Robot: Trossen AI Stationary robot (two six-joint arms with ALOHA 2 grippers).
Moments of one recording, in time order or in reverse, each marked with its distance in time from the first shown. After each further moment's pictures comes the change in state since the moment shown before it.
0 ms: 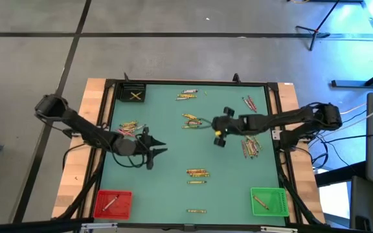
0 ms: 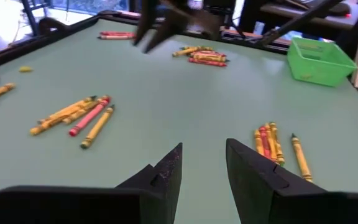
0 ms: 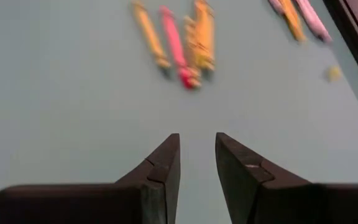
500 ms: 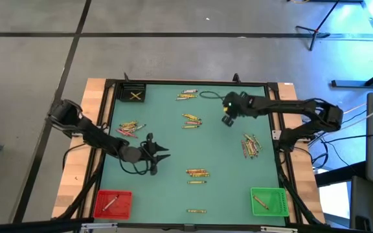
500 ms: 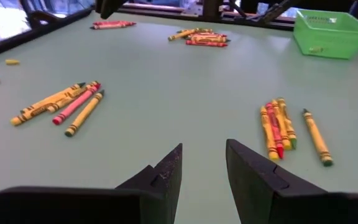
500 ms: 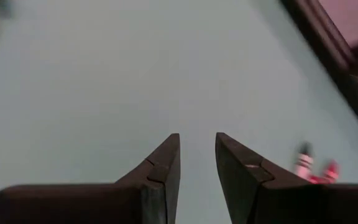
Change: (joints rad) left arm -0.034 0.254 0.000 0.219 -0.052 0.041; right arm -0.383 -0.024 0.026 -0.222 -0.024 0.015
